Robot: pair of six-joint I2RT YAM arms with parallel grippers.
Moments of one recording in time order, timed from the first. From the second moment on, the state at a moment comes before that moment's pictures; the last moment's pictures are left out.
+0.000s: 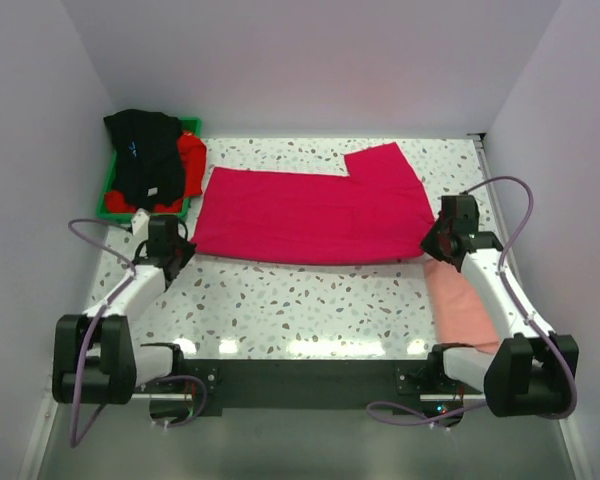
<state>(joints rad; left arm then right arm) -0.01 1.25 0.55 -0.09 -0.22 -0.91 0.04 1.19 0.85 -0.58 0.16 0.63</state>
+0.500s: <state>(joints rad) -0.01 0.72 0.38 -0.39 -0.23 -0.95 0.02 0.81 0.81 -0.87 0.13 0.65</state>
